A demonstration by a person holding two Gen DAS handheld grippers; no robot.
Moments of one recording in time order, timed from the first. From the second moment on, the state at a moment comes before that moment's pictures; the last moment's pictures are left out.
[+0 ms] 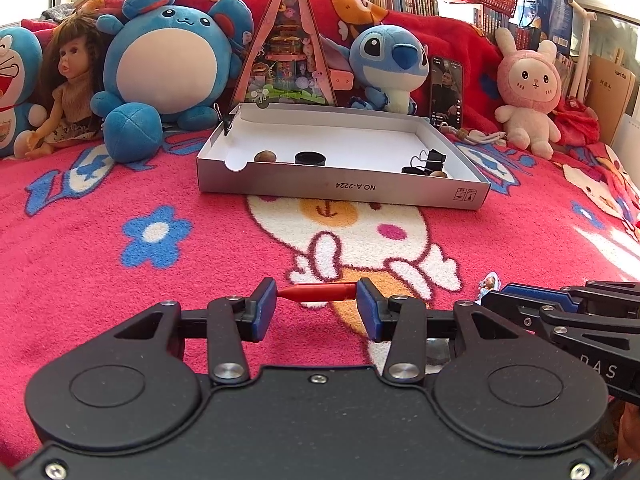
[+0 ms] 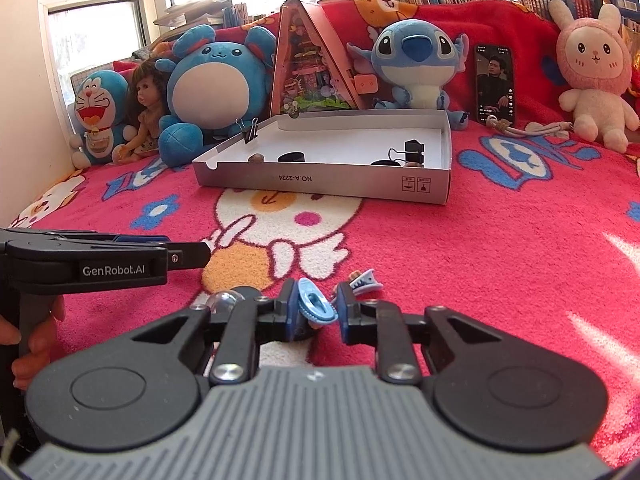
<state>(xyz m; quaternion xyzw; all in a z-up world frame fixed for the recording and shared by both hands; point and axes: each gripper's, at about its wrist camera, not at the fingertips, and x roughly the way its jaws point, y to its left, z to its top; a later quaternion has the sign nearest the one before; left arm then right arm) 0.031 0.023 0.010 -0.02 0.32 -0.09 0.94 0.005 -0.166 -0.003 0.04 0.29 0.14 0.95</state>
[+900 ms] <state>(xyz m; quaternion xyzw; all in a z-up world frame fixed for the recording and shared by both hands) 0.115 0.032 0.054 -0.05 0.29 -0.09 0.95 0.071 -0.181 0.029 0.05 0.24 0.09 0.97</state>
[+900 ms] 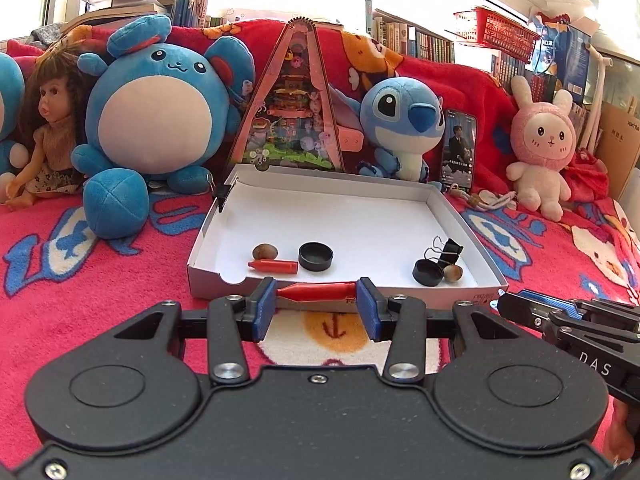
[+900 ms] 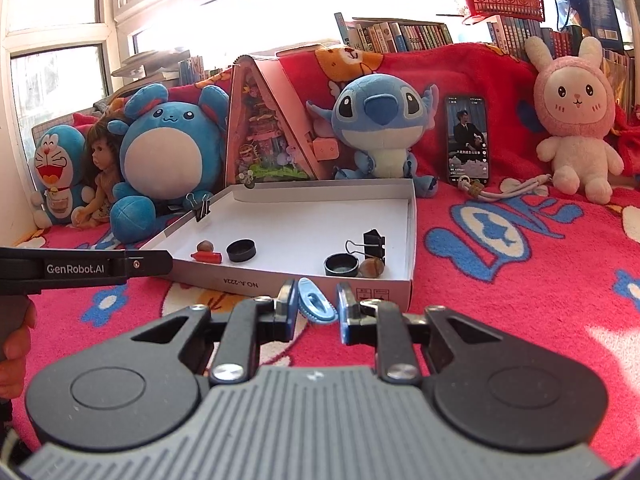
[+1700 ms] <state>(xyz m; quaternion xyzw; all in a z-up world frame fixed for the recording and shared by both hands) 0.183 0.020 0.047 -0.04 0.31 -0.07 0.95 0.133 -0.173 0.028 0.04 0.25 0.08 0.96</state>
